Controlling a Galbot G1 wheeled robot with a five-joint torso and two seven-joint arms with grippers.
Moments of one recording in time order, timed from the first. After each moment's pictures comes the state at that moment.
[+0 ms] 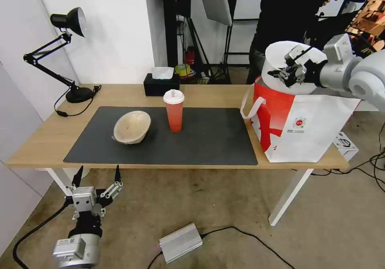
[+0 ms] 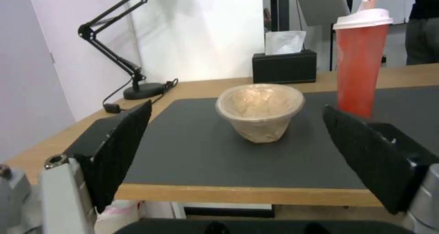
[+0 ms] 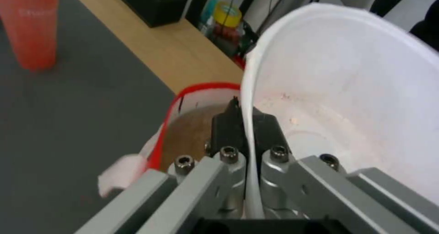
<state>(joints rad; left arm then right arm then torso) 1.80 -1.59 -0.69 -2.32 0.03 -0.07 -0.01 0.02 0.41 -0.31 1.74 0.81 -0.64 -0.32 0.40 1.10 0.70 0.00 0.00</state>
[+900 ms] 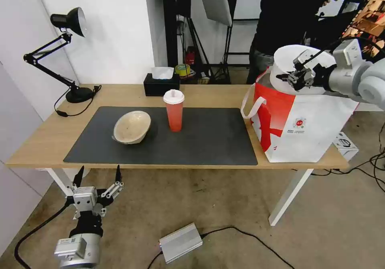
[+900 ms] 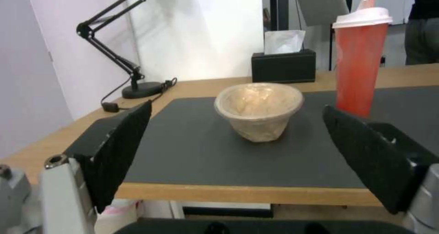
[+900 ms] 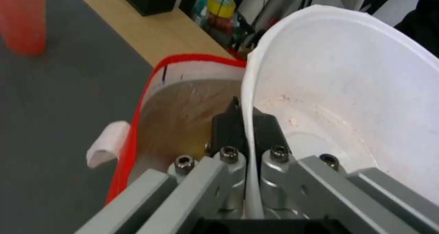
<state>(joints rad) 1.79 -1.59 -0.68 -2.31 0.03 -0.08 -0.01 -0.04 0.37 -0.26 1.76 0.79 -0.64 -0.34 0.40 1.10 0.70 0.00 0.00</state>
